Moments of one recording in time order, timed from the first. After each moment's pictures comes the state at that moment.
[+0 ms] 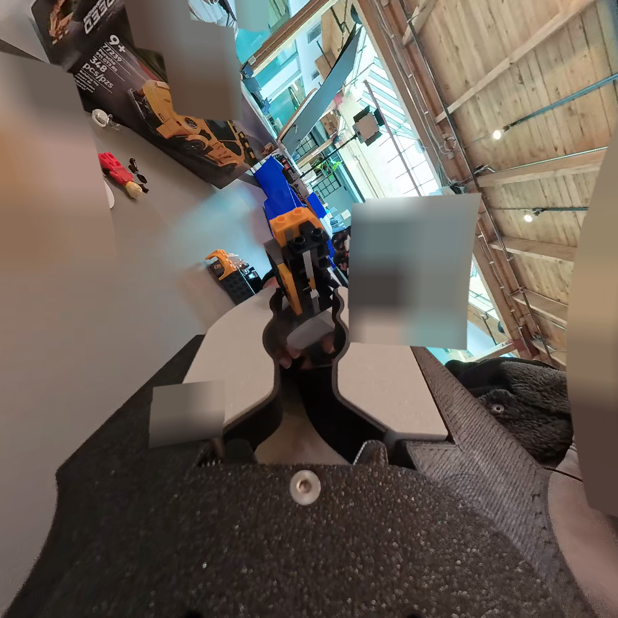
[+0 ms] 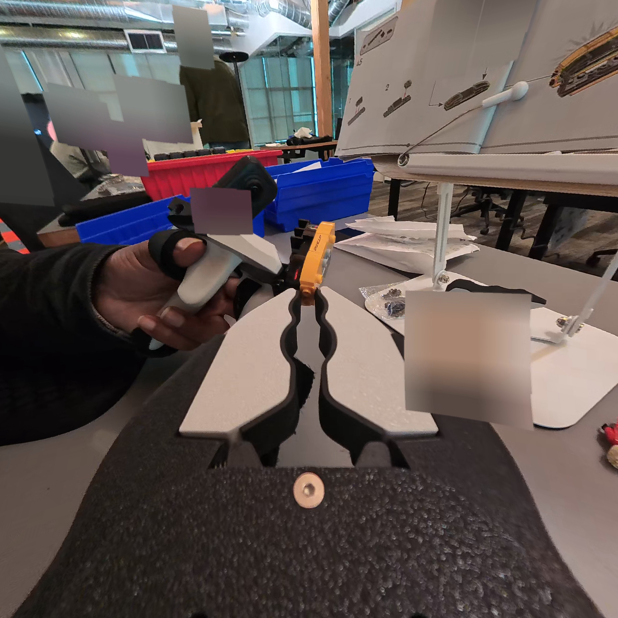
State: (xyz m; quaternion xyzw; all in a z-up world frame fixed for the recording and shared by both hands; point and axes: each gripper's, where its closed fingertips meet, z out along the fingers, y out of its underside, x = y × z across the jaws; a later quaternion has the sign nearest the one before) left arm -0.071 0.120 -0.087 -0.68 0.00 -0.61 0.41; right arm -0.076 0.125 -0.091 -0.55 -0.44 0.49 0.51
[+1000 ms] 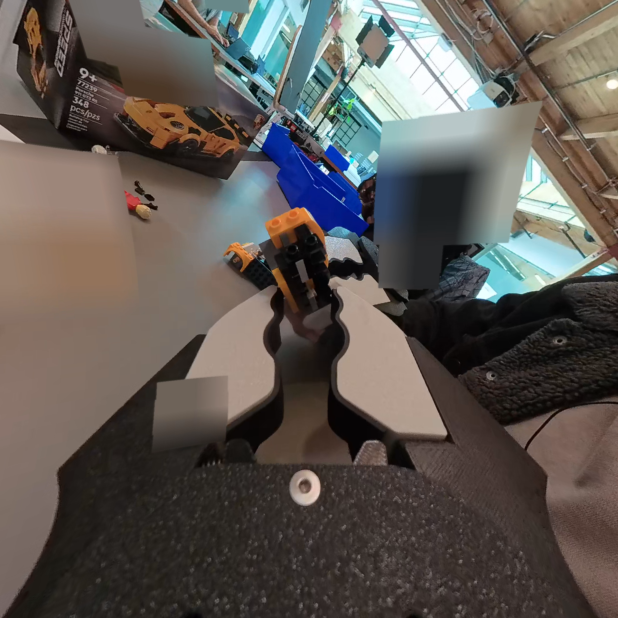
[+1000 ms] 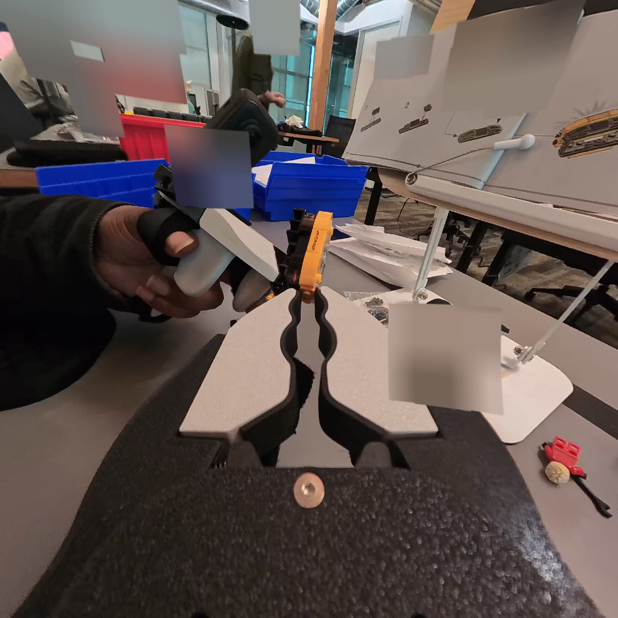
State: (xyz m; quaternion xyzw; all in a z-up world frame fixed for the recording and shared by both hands) left arm -0.072 0.107 -0.088 -0.71 0.13 -0.53 0.45; right arm -0.078 0.116 -0.089 -0.52 -0.49 0.42 0.56
